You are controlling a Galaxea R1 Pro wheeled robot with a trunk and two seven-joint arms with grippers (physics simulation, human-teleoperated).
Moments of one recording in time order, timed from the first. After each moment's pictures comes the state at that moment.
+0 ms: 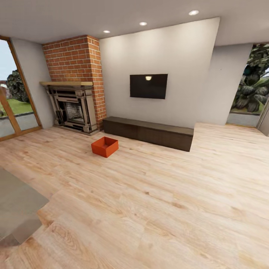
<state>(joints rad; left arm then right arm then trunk) 0.00 0.00 0.01 -0.02 0.05 -0.01 -0.02 -0.20 -0.01 0.55 0.03 -0.33 -0.06 -0.02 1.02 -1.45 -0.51</state>
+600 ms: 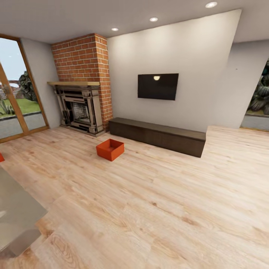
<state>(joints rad) 0.00 0.00 0.01 -0.02 0.05 -0.01 -0.02 -0.20 -0.01 0.55 0.03 -0.33 -0.06 -0.02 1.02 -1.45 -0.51</state>
